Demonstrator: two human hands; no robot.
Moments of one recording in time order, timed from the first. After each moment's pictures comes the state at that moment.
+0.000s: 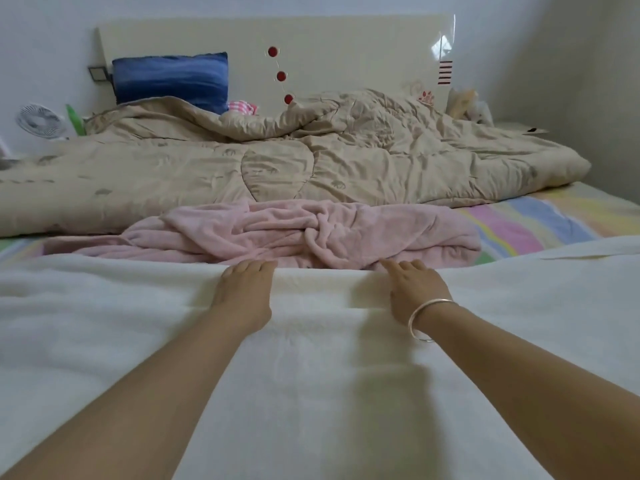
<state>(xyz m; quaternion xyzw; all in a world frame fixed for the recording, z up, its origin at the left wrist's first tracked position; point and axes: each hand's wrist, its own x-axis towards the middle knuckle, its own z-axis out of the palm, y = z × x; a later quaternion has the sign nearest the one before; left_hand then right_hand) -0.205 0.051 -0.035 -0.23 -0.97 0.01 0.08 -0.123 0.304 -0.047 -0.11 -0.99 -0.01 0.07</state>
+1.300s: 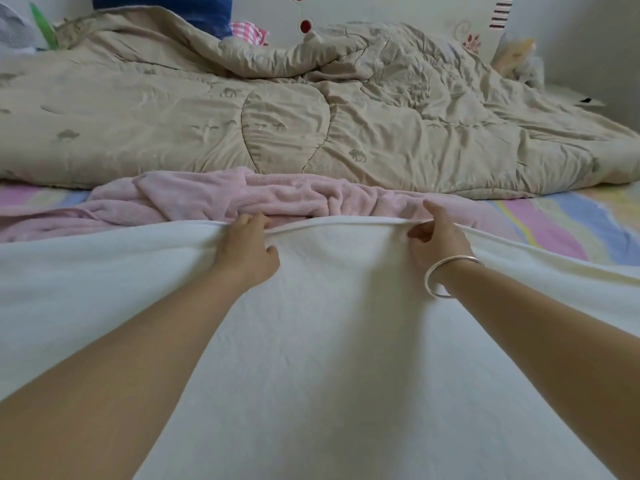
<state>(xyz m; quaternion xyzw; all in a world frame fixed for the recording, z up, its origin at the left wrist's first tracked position) -0.295 0.075 -0.039 -0.12 -0.96 -0.23 0.05 -0.219 0.349 -0.025 -0.26 -0.87 0.40 0.15</state>
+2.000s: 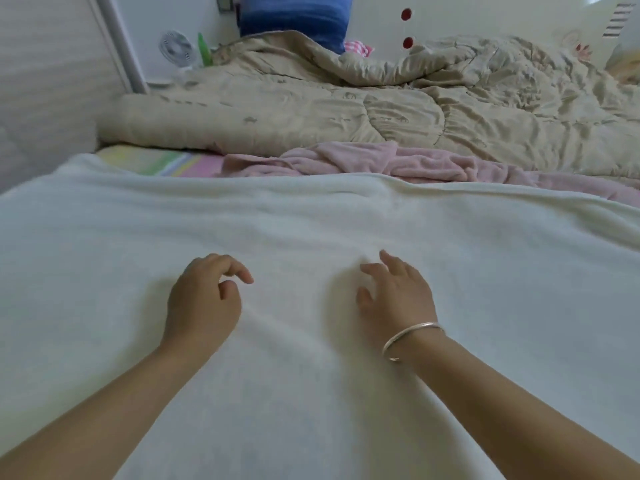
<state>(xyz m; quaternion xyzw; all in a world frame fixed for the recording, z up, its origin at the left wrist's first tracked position) -0.086 -0.207 -0.055 -0.02 -0.92 -0.34 0.19 -0.073 0.031 -0.043 -0.03 -0.98 0.17 0.03</state>
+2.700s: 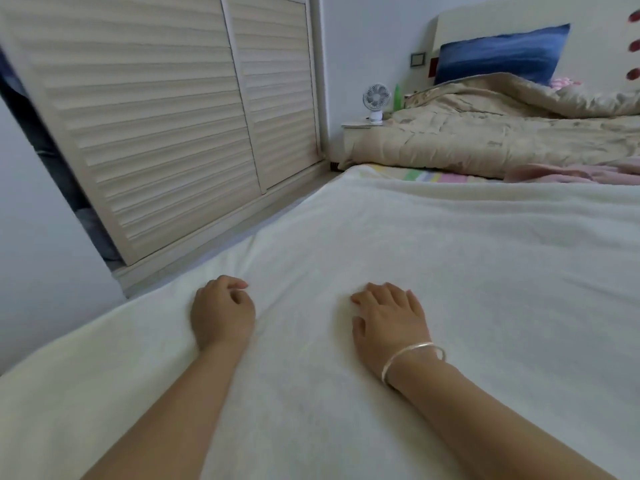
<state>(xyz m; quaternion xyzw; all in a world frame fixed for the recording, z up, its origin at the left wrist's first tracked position) 0.042 -0.664 -0.105 0.30 -0.86 -0.25 0.32 0.026 -0.425 -0.084 0.21 -0.97 0.14 0.06</state>
